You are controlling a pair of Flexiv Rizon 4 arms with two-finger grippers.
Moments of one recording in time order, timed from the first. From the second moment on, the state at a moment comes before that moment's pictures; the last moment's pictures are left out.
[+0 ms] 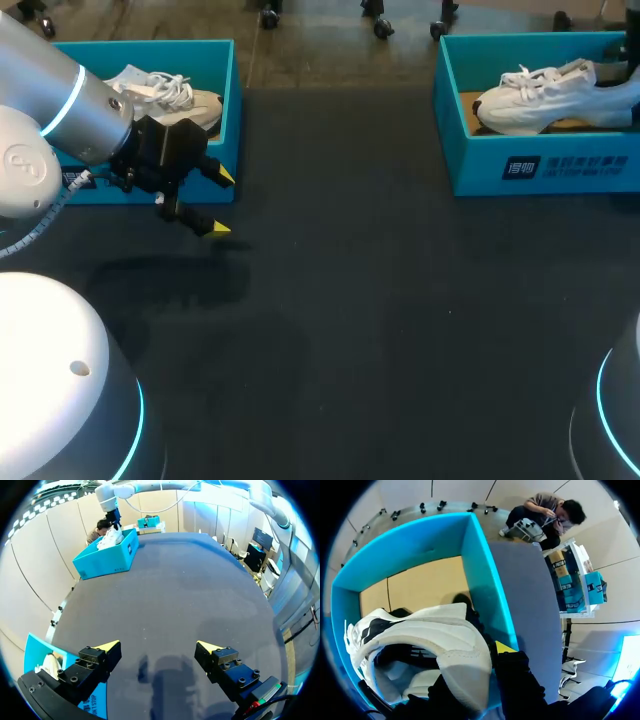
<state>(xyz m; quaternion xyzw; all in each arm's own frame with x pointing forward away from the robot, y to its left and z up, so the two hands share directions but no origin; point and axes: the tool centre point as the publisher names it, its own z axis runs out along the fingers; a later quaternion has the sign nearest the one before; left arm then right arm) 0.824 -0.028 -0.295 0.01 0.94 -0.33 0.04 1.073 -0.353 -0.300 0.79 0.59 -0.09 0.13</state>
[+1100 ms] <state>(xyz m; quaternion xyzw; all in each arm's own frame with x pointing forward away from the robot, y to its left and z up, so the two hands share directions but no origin) 0.824 -0.028 -0.295 0.01 0.94 -0.33 0.04 1.018 -0.341 -0.324 0.80 0.58 -0.11 0.12</state>
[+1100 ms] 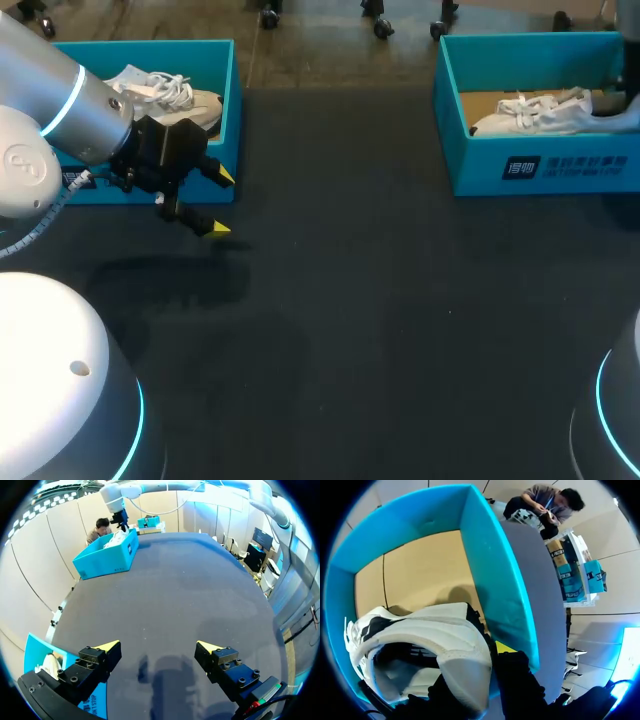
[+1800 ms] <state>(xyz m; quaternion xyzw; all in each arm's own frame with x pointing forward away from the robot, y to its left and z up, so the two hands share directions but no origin) 0.824 -0.028 -0.295 0.01 0.94 -0.33 0.04 1.007 -0.346 -0.348 0.79 0.59 -0.11 0.09</state>
